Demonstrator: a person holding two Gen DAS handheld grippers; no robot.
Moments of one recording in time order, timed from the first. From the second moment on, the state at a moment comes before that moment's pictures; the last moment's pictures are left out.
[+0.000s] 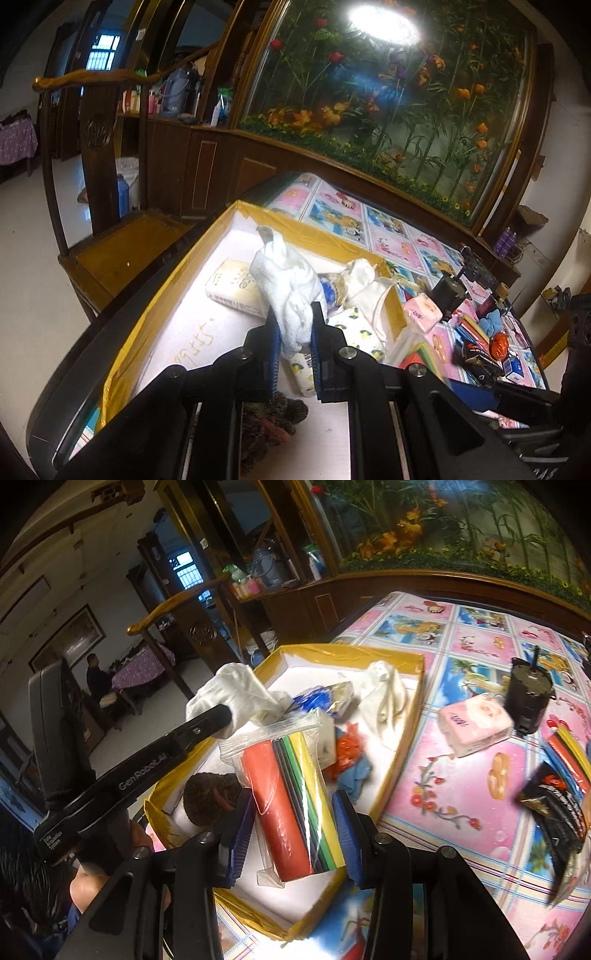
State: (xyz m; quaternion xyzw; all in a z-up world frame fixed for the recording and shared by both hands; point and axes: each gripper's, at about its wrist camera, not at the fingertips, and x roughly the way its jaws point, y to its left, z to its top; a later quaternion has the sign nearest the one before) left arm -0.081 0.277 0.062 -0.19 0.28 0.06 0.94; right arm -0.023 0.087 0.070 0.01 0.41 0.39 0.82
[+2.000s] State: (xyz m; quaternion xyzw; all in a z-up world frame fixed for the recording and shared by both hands) left arm -0.068 0.119 0.089 -0.10 0.33 -0.07 0.94; right arm 0.031 -0.176 0.079 0.14 0.36 0.16 0.91
